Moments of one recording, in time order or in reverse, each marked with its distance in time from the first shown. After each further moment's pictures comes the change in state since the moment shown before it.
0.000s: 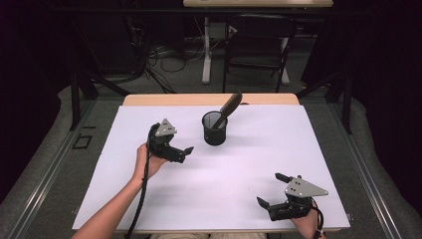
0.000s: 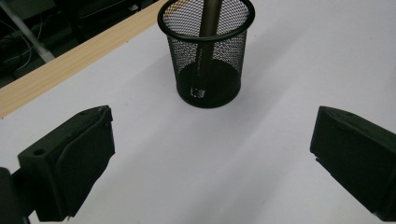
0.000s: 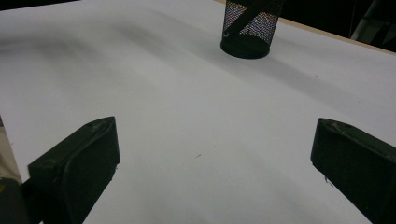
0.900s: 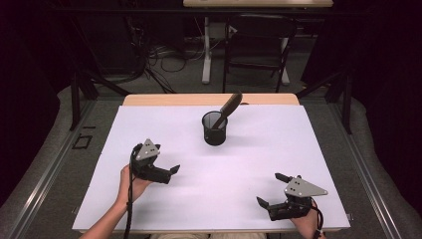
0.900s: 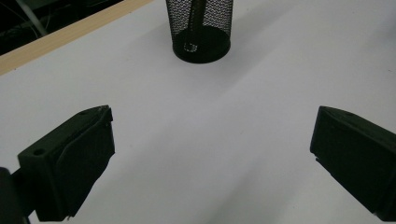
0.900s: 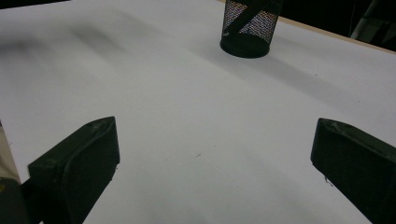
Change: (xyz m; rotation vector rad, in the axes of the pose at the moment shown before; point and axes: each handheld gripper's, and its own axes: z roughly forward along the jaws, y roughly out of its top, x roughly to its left) left arm -0.017 -0.052 -0.042 -0.018 0.021 -0.032; right arm 0.000 0.000 0.001 0.000 -0.003 -0.003
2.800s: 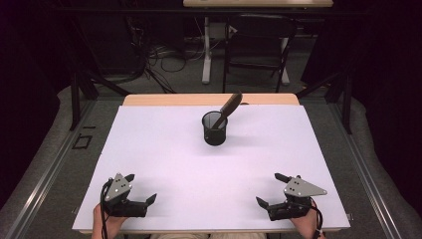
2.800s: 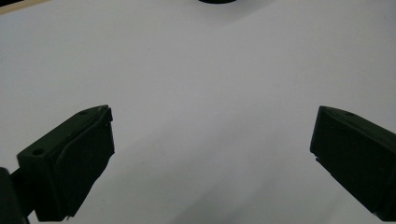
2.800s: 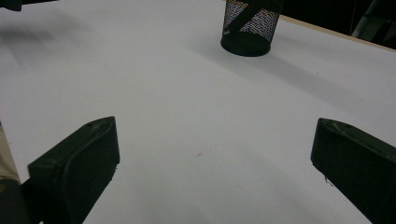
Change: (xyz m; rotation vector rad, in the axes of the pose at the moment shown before) left arm -0.024 -0.083 -0.064 -0.006 0.101 -0.089; right arm 0.001 0.000 0.001 0.009 0.002 0.001
